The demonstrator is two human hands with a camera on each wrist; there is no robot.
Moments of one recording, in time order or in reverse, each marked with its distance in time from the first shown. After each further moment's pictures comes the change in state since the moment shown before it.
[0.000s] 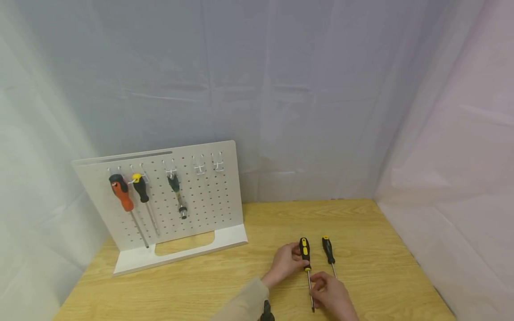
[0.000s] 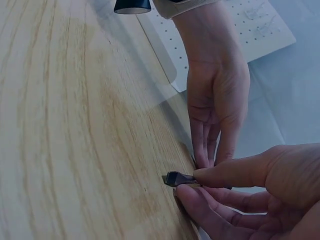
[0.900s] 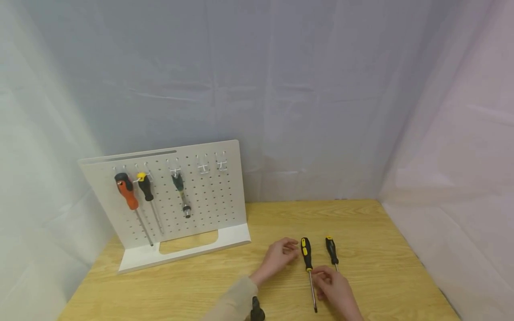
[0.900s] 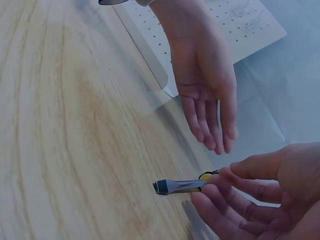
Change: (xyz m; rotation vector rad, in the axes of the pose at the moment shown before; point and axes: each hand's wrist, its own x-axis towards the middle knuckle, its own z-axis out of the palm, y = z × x) left_hand -0.003 -0.017 -0.029 -0.238 -0.041 0.016; right_hand 0.006 -0.007 0.002 0.100 0.091 0.009
